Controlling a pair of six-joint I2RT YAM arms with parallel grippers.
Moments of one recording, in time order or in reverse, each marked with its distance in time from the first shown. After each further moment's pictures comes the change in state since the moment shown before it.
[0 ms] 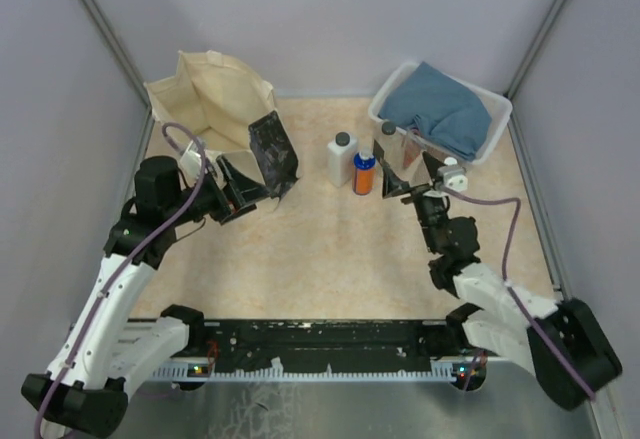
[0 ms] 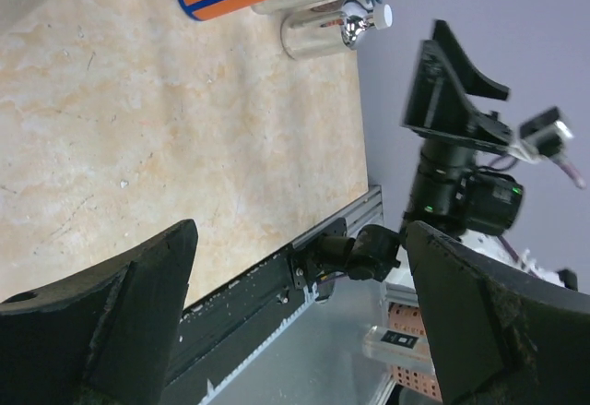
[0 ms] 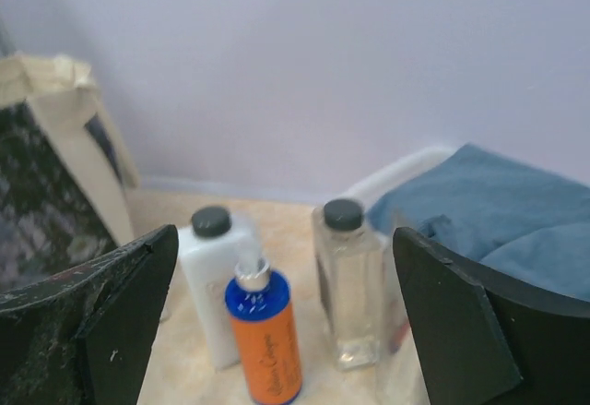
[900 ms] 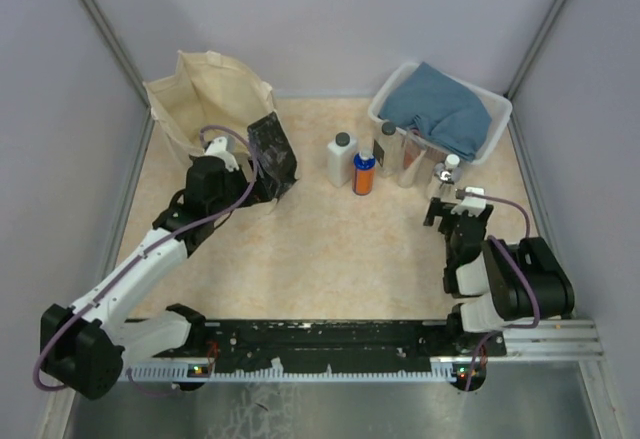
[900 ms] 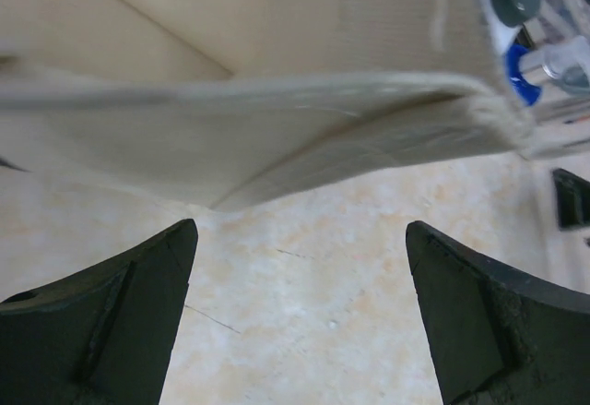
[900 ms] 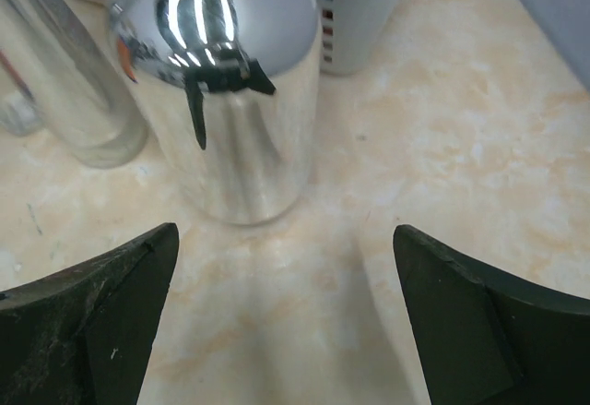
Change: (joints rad) left arm -0.164 0.252 -0.137 0.352 -0.551 0.317; right arm -0.444 0.334 -0.200 -0.009 0.077 0.017
